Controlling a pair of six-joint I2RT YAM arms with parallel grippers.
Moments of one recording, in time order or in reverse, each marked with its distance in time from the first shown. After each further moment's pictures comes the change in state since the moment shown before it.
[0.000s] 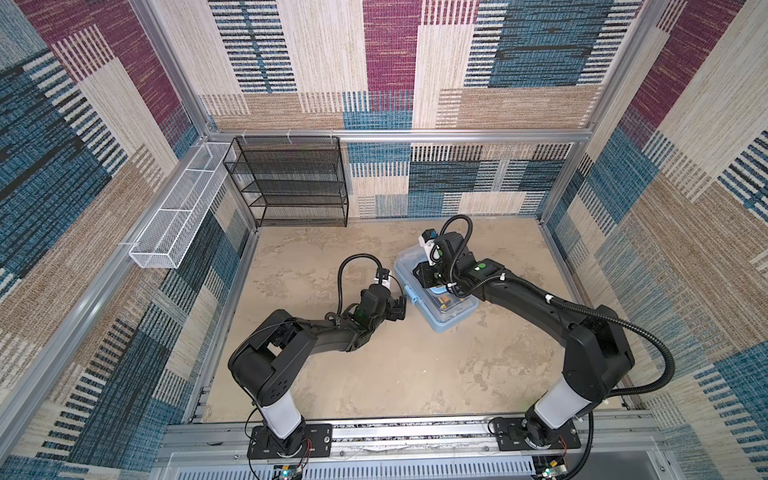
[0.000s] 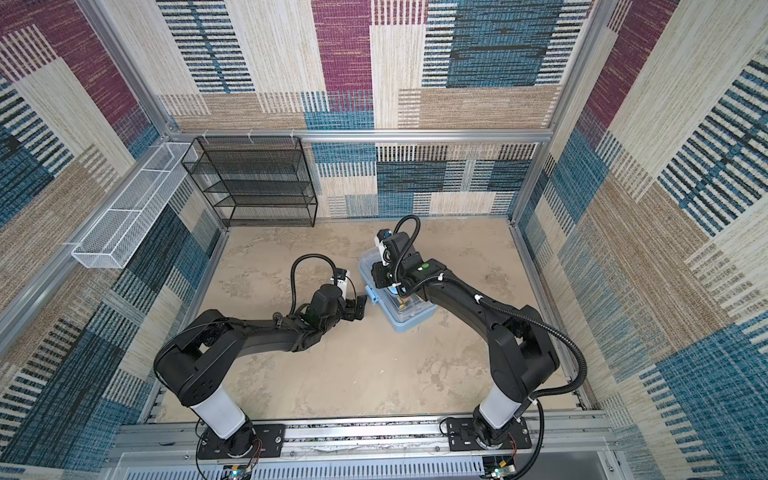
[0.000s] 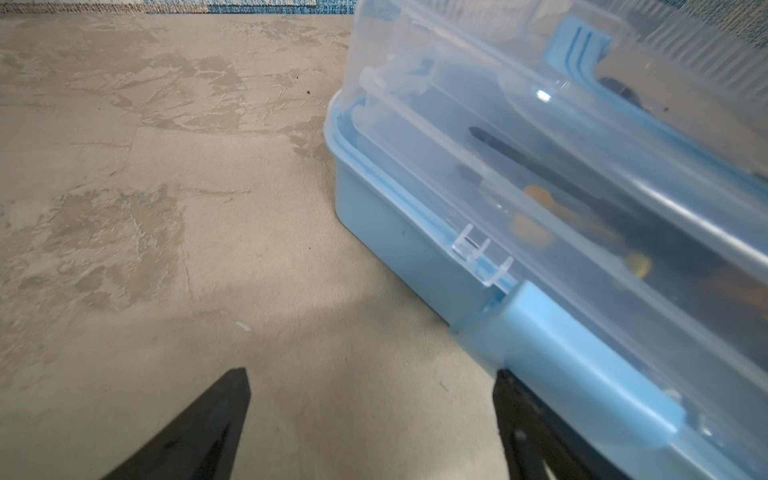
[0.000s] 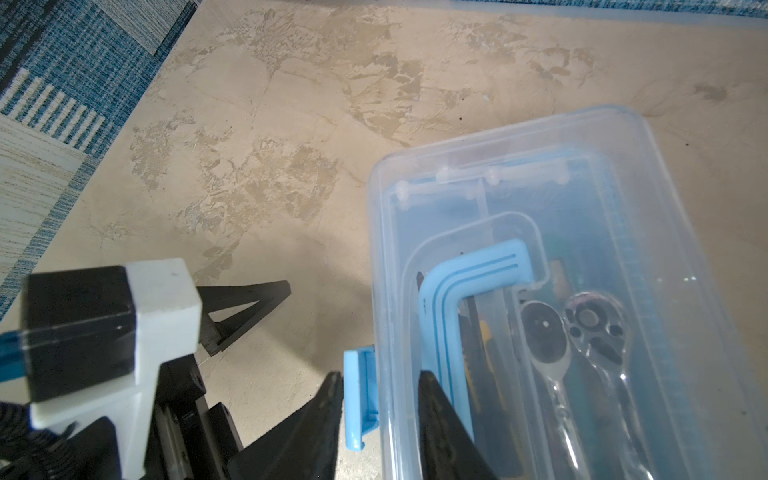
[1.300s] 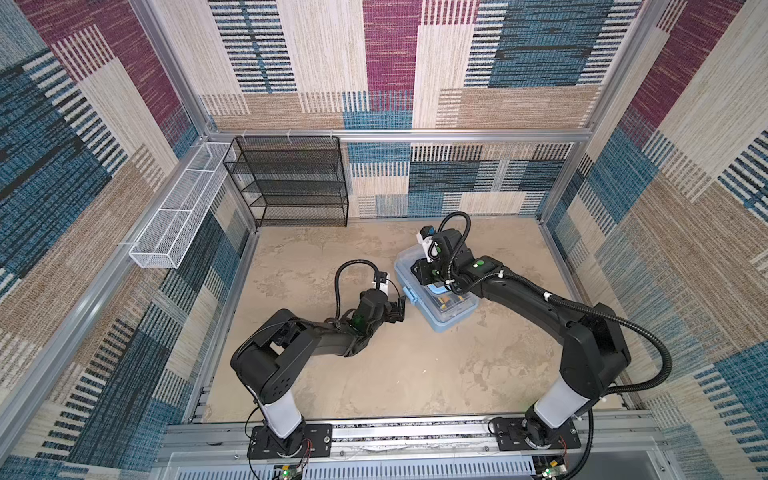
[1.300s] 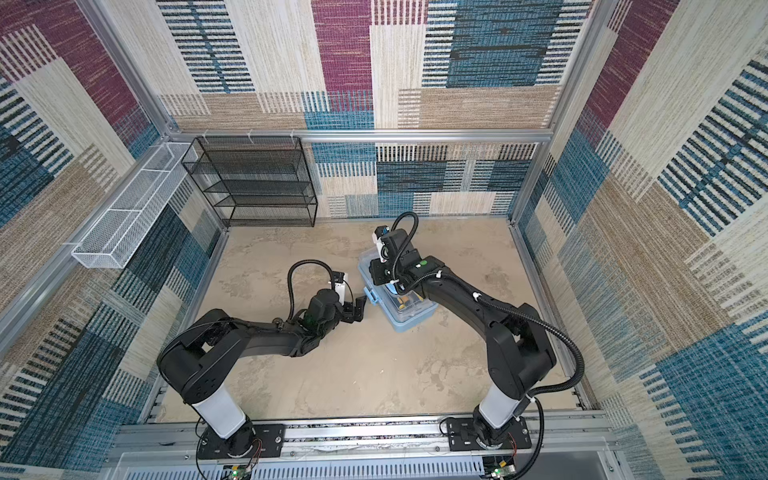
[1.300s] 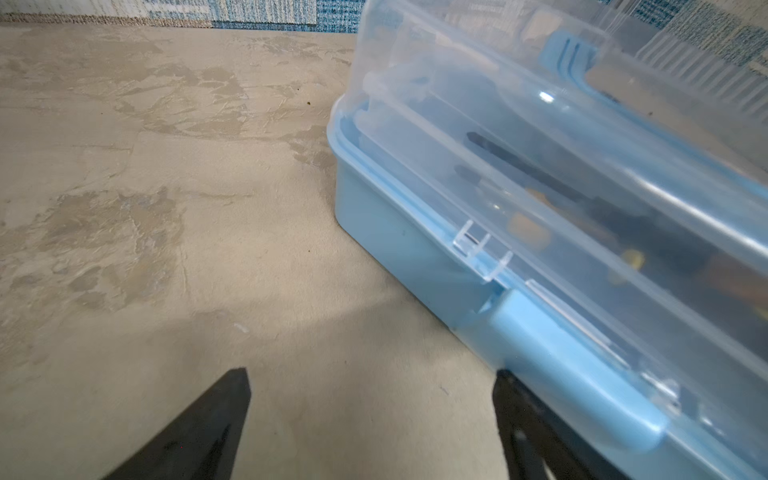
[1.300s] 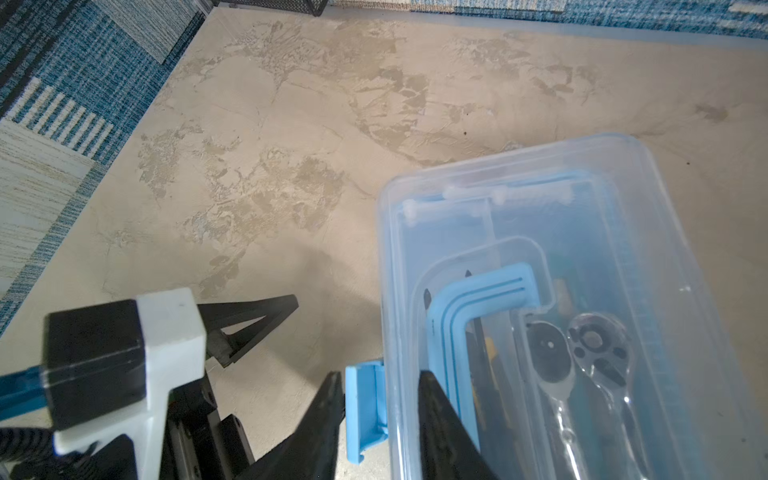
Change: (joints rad) left arm 0.000 0.013 -0.064 0.135 -0.001 -0.003; right arm 0.004 0.019 0.041 -0.007 0.000 -0.005
